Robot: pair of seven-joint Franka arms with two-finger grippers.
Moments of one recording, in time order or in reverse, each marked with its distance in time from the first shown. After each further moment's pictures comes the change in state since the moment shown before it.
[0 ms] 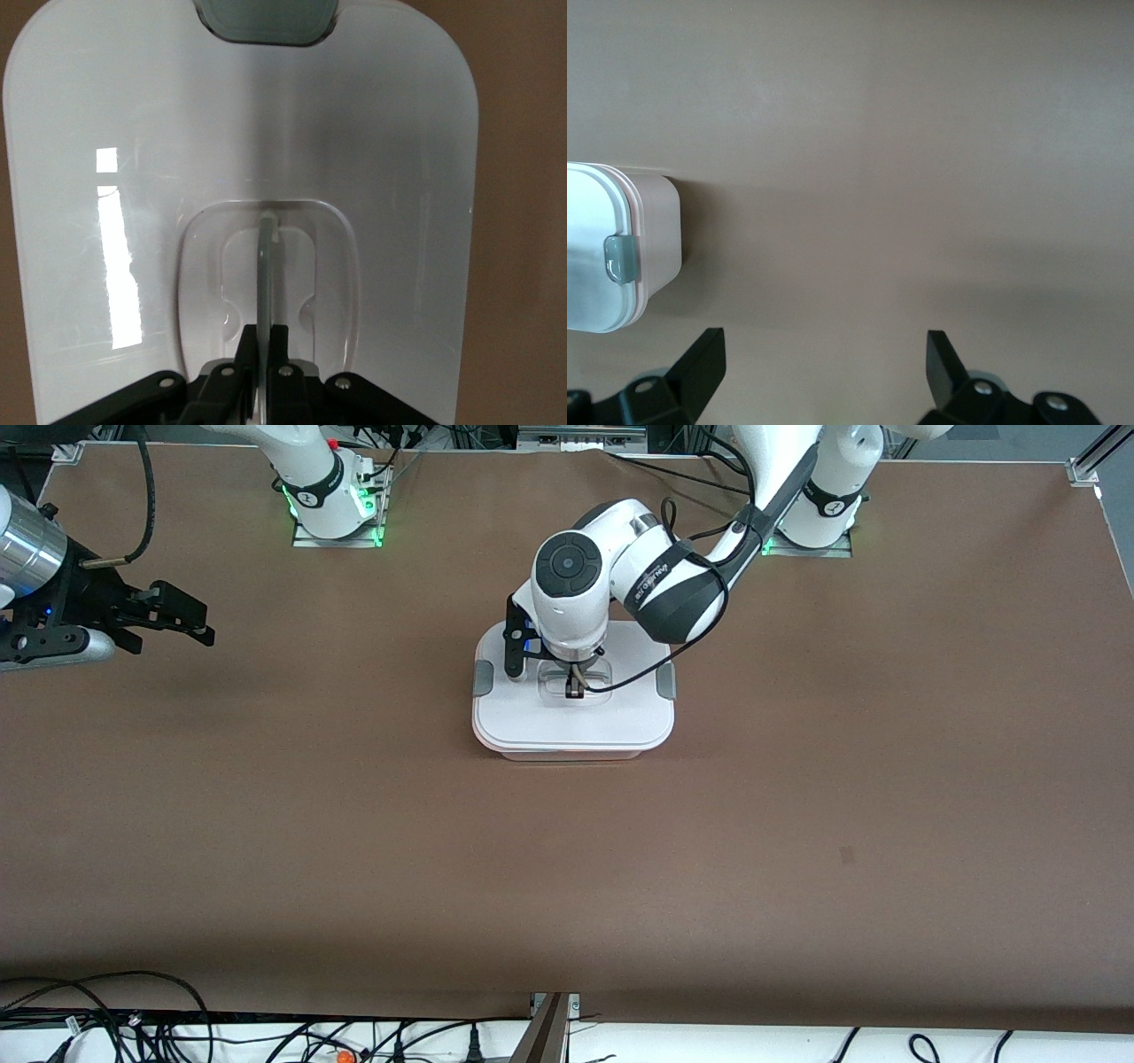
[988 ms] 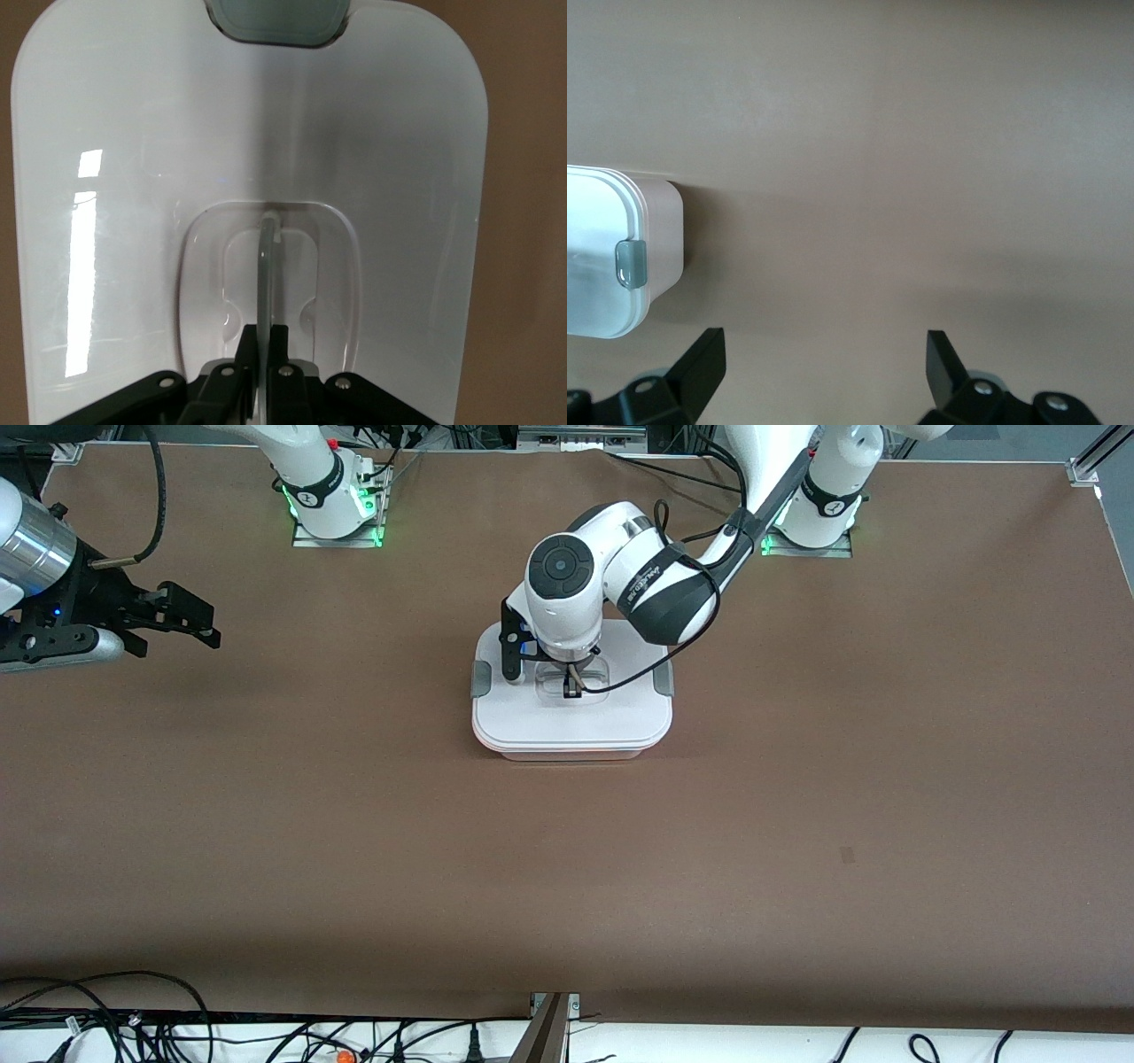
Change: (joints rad) left arm -0.019 0.021 0.007 0.018 0.000 0.003 -0.047; right arm -0.175 0.000 0.194 0.000 -0.012 0.022 0.004
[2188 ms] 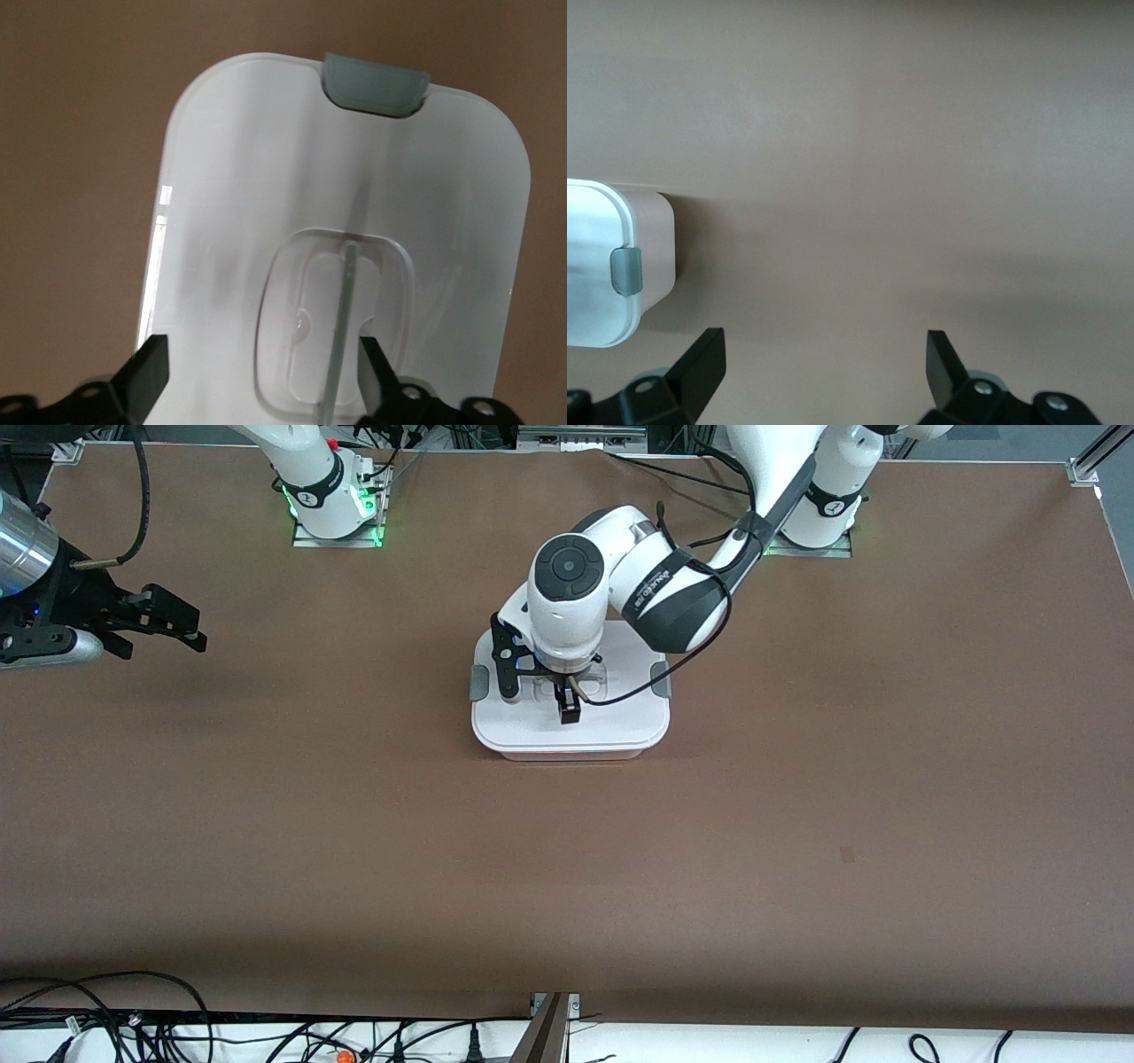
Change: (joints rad) left arm 0.026 0.035 0.011 0.137 -0.006 -0.005 -0.098; right arm -0.195 -0.003 0.176 0.006 -0.010 0.012 0.003
